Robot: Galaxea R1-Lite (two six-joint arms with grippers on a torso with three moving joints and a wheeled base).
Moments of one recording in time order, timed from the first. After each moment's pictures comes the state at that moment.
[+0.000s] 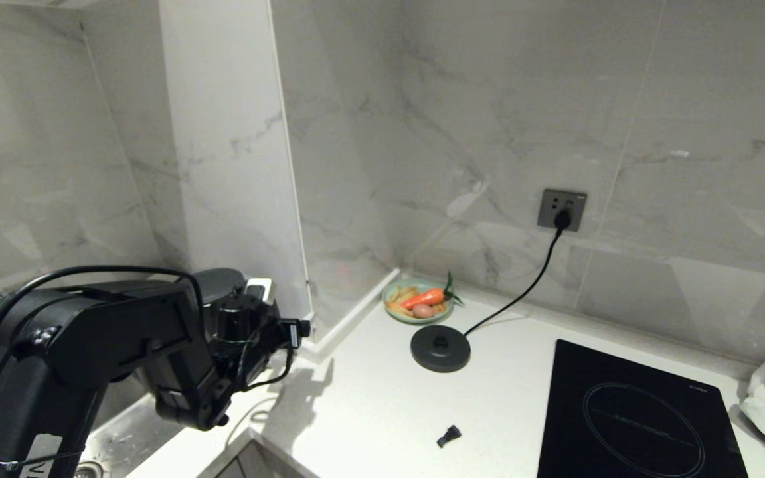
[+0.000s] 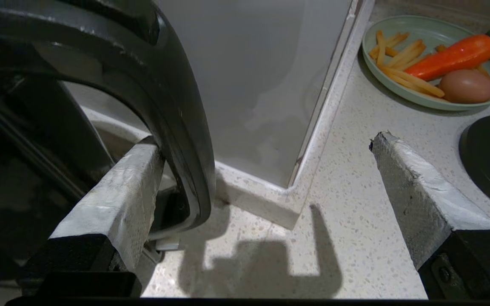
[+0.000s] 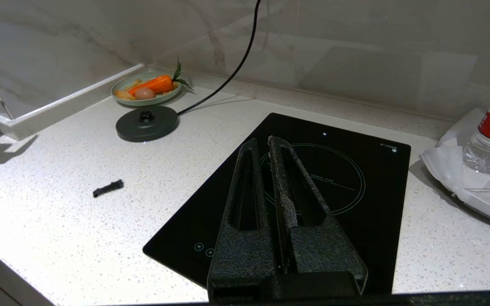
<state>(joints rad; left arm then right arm) -0.24 2.44 -0.87 -1.29 0.10 -0.10 0.00 0.00 0.00 0.00 0.00 -0.01</state>
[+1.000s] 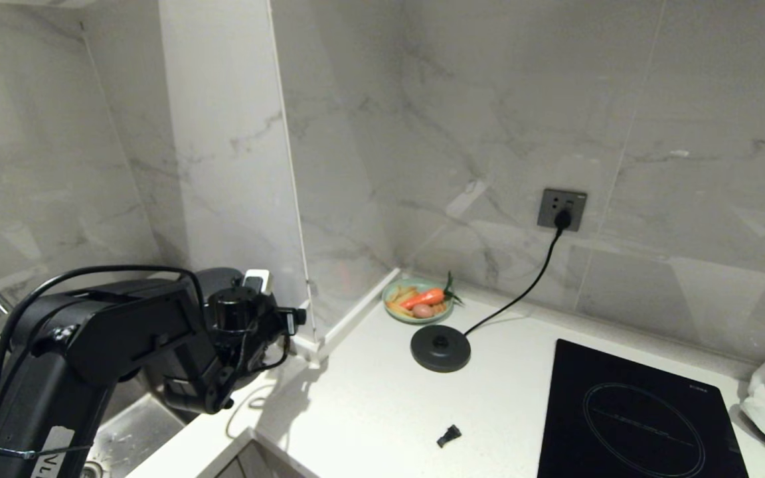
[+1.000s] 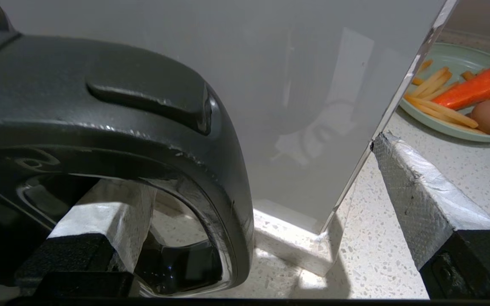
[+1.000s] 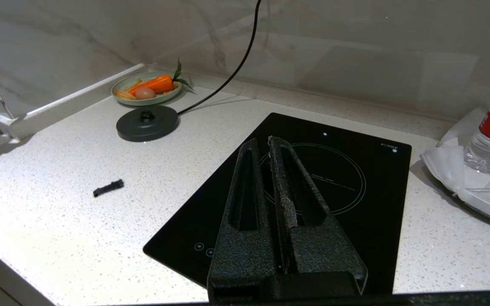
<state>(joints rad) -0.20 2.51 -1.00 -1.29 0.10 -0.05 0.00 0.00 0.00 0.00 0.00 -0.01</state>
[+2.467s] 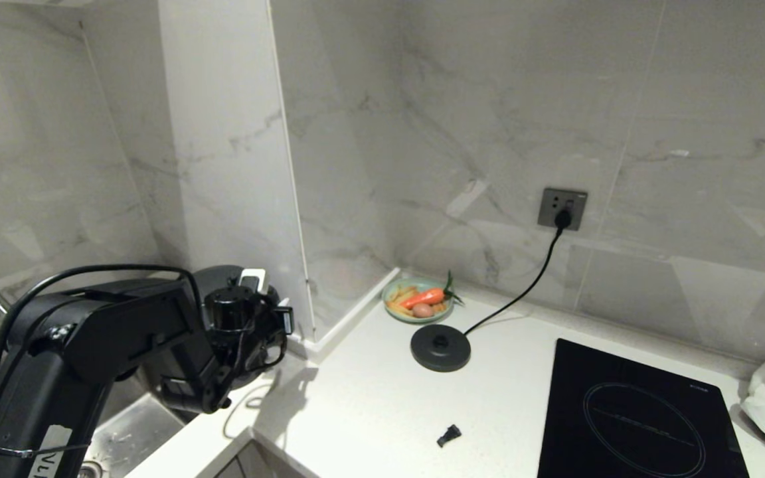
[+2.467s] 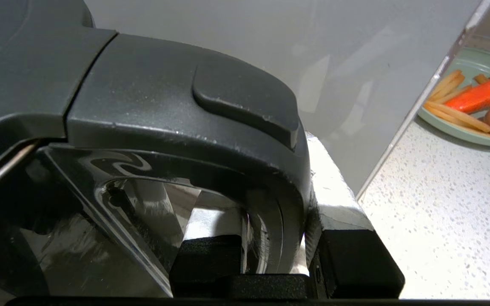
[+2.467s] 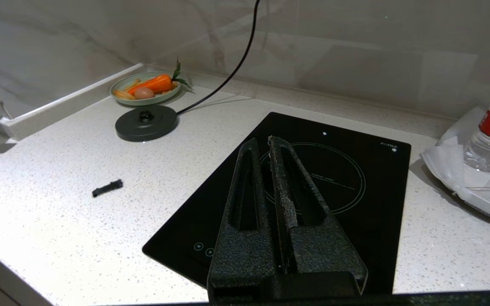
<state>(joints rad) -0.20 2.50 -0.99 -1.29 0.10 -0.05 0.00 0.00 0.00 0.00 0.00 -0.01</state>
